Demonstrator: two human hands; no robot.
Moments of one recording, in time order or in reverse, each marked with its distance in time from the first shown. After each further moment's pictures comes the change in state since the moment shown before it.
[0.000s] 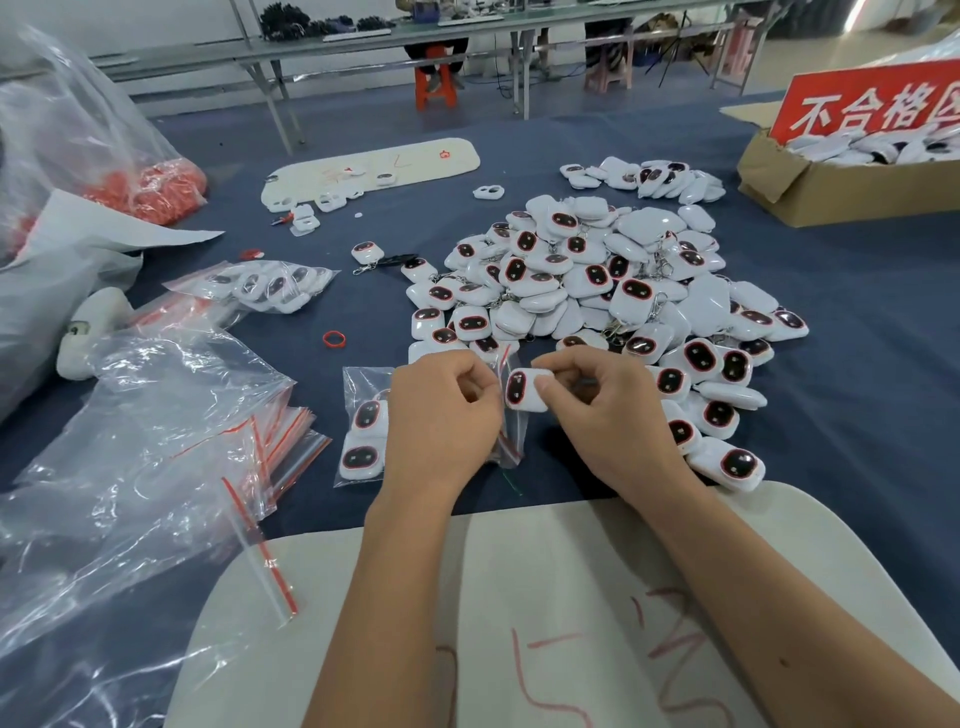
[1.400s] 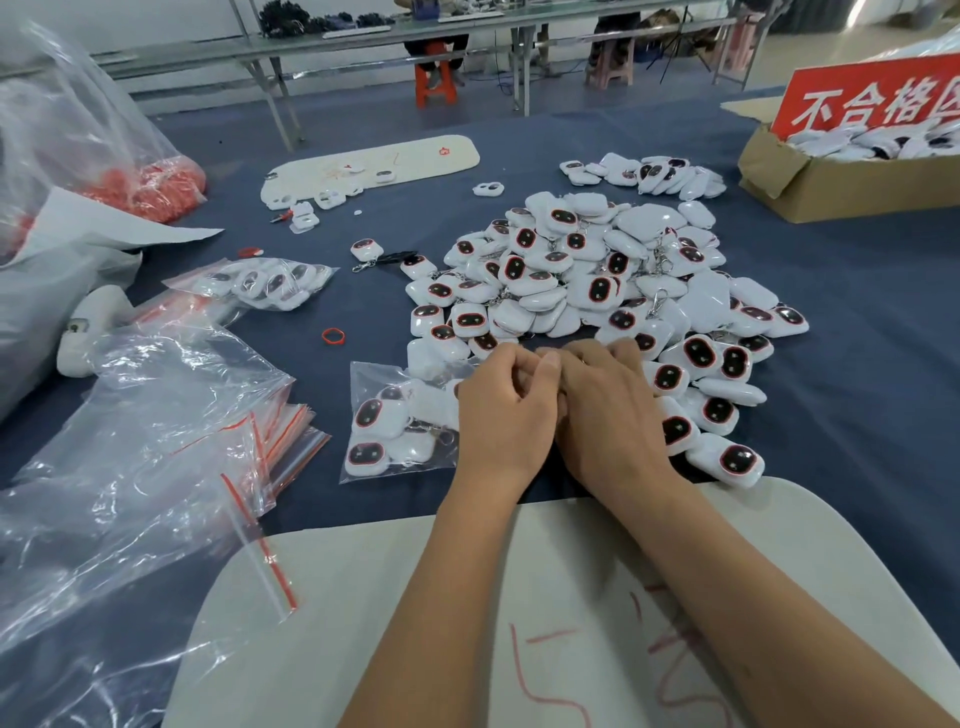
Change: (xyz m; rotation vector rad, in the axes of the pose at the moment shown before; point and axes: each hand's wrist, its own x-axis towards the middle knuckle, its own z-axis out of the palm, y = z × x) left_hand -0.008 0.021 0.049 -0.378 -0.001 -0.053; right_hand 0.001 -0.012 0.002 -0.849 -0.164 -0.142
